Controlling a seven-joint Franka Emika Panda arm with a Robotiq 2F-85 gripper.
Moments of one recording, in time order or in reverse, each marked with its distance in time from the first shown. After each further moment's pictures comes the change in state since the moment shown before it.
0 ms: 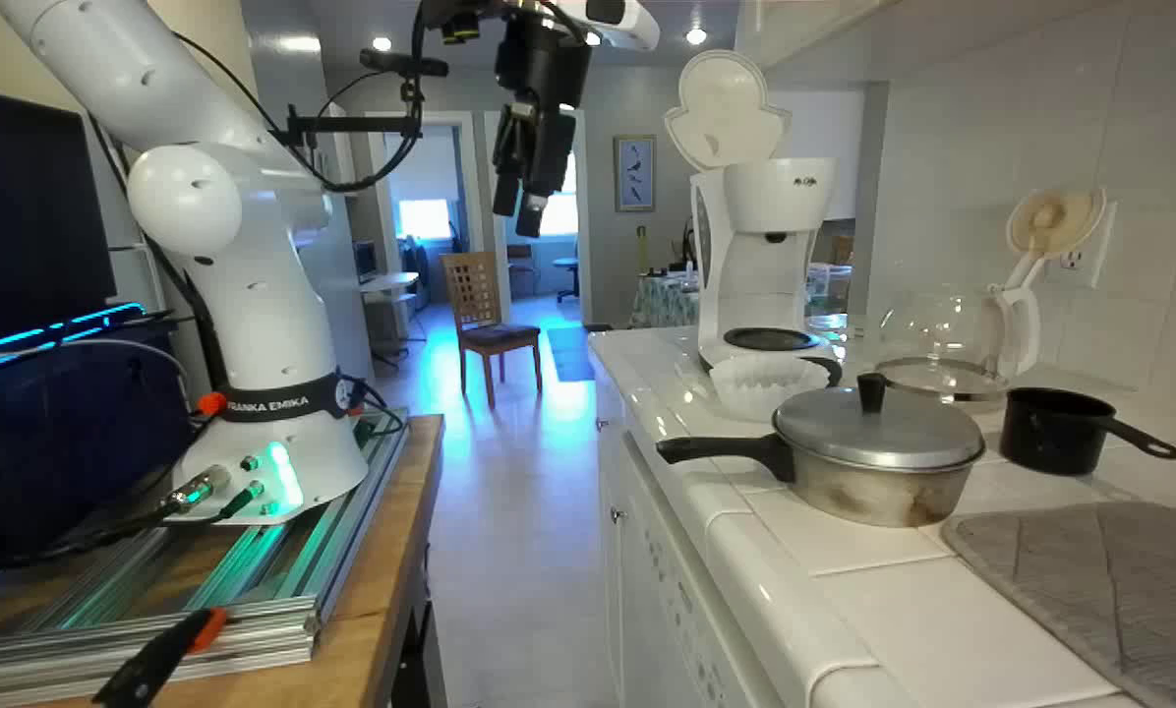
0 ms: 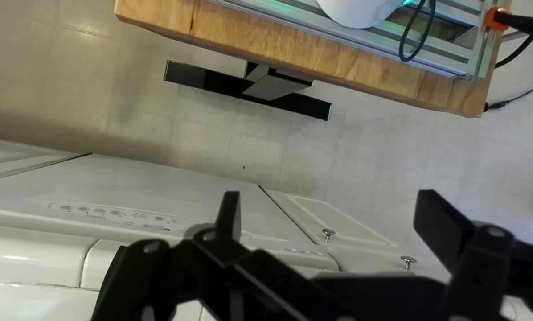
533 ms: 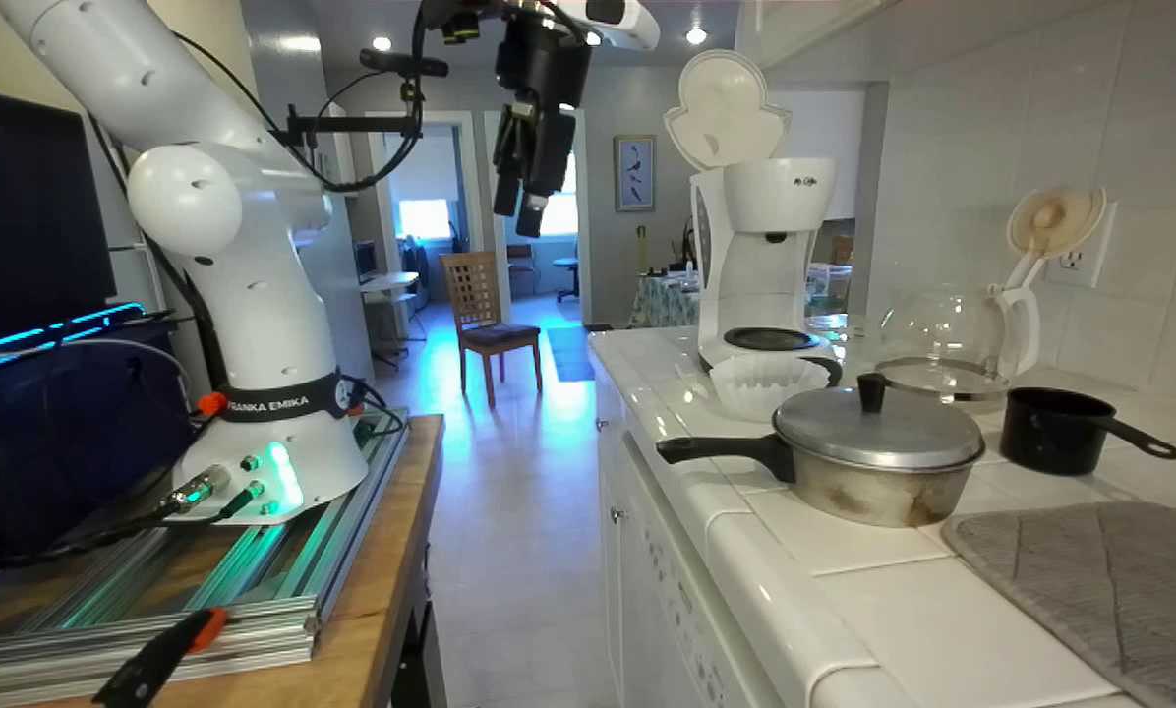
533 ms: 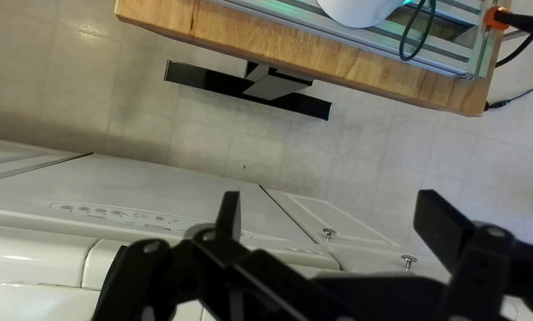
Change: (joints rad) arm -0.001 0.000 0.001 0.000 0.000 0.002 0.004
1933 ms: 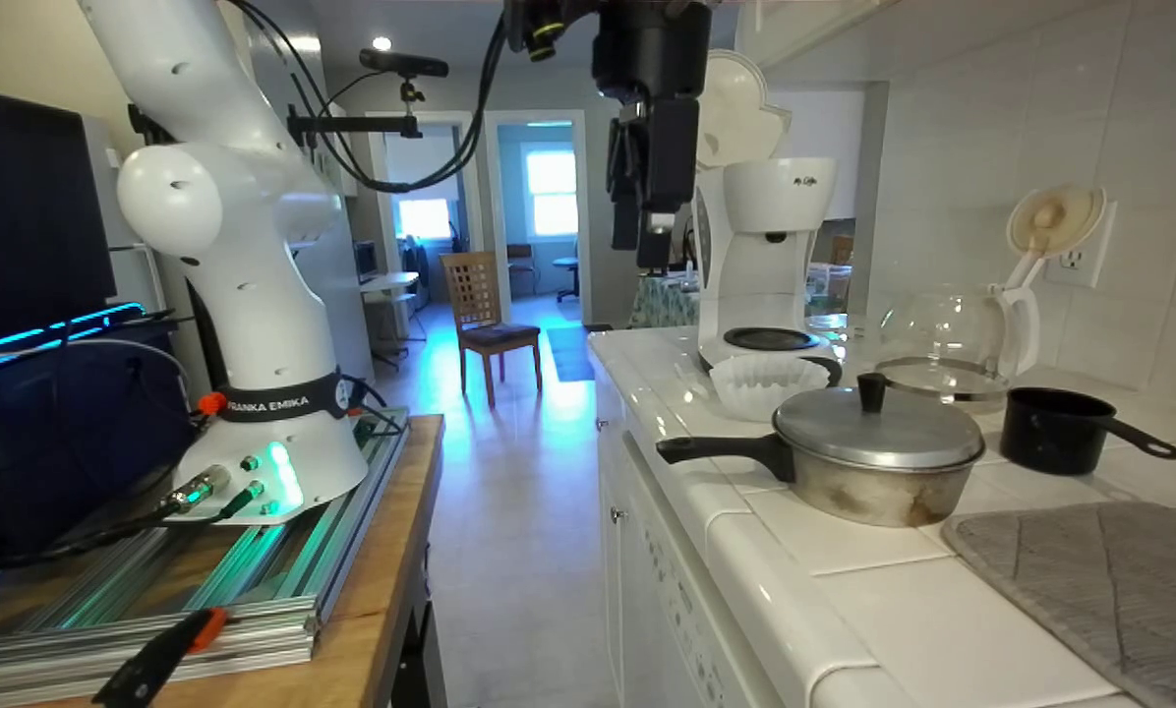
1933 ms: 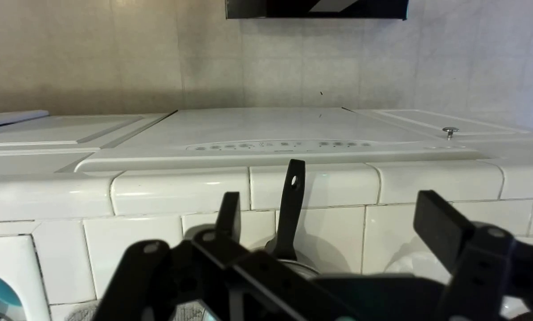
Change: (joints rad) arm -0.126 0.292 -0.078 0.163 0.005 0.322 0.020
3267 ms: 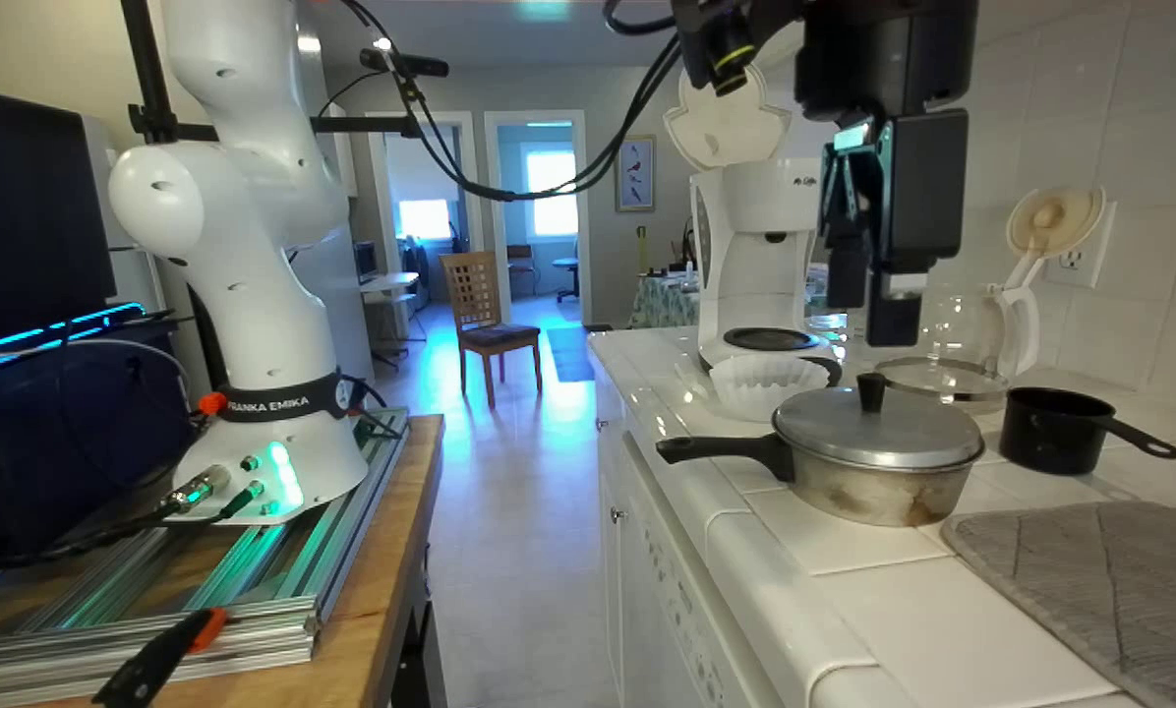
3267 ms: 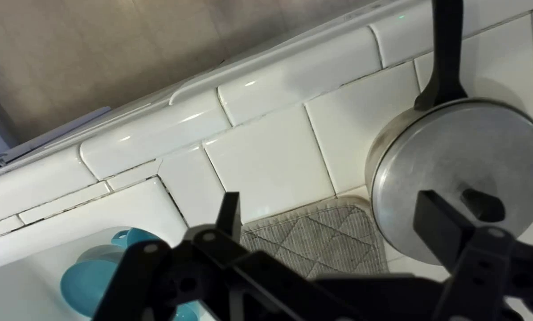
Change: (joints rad) arm -0.131 0.441 -0.006 0.363 0.186 0.185 0.124
